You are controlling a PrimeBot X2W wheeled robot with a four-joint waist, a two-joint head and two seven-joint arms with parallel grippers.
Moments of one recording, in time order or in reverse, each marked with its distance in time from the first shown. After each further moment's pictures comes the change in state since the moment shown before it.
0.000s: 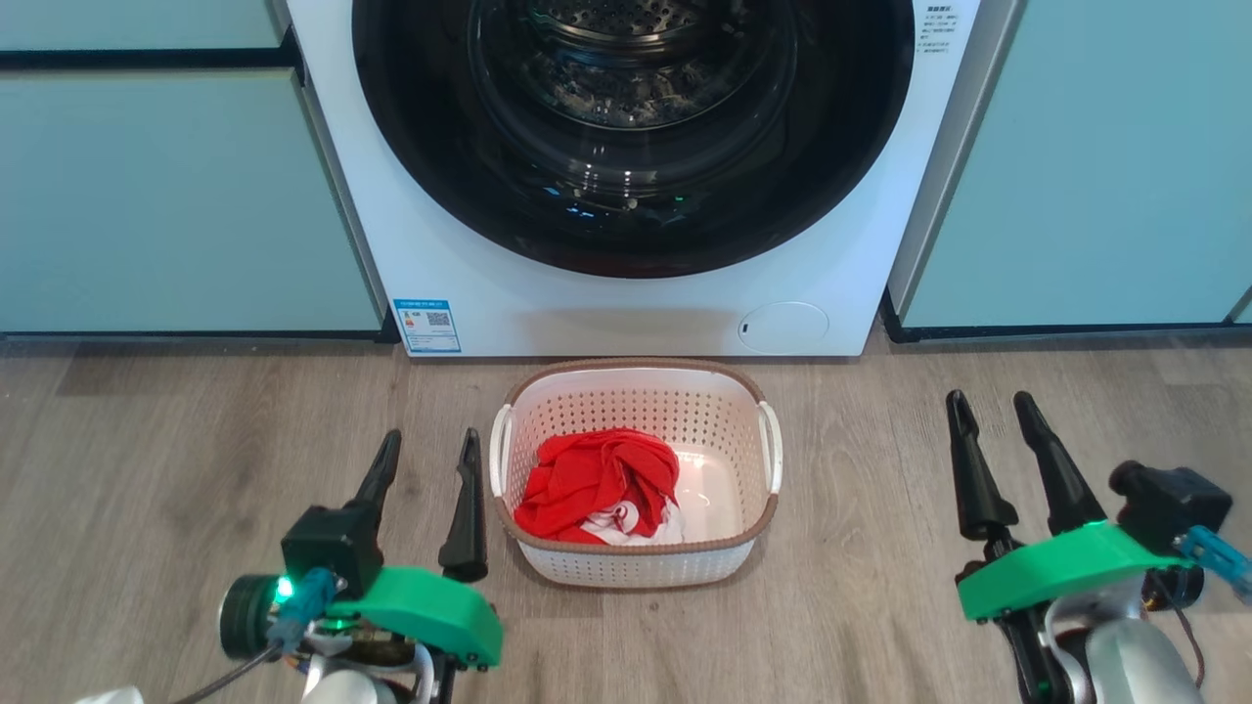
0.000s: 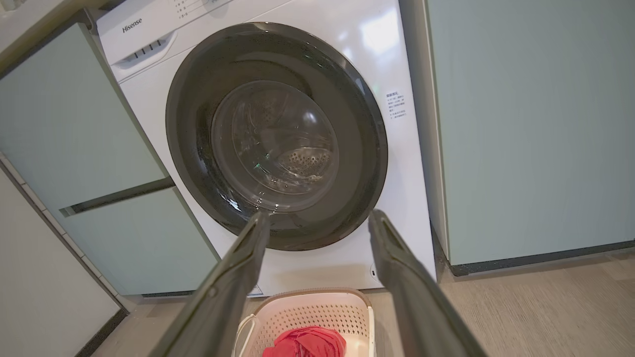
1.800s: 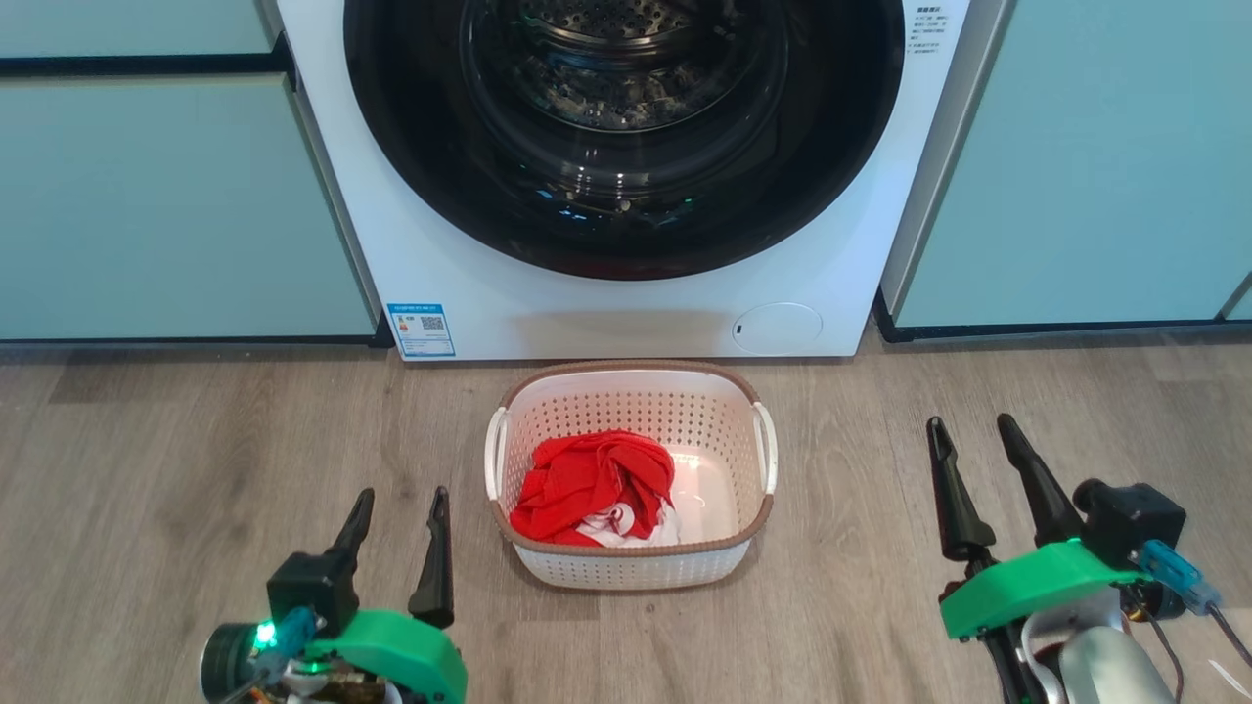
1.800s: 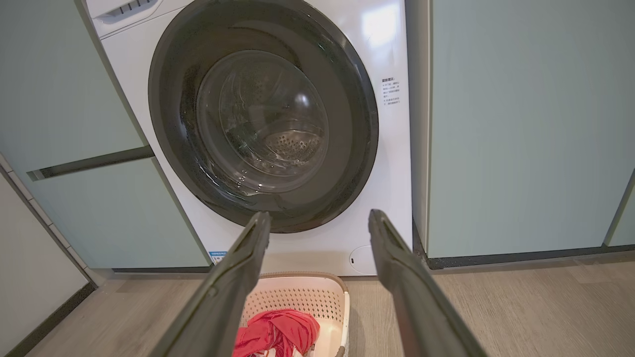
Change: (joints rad) left arm 0.041 -0.104 0.195 0.240 0.135 -0.208 -0.079; right arm -0.022 -0.001 0.013 0.134 -0.132 0.000 -0.083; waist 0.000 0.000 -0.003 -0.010
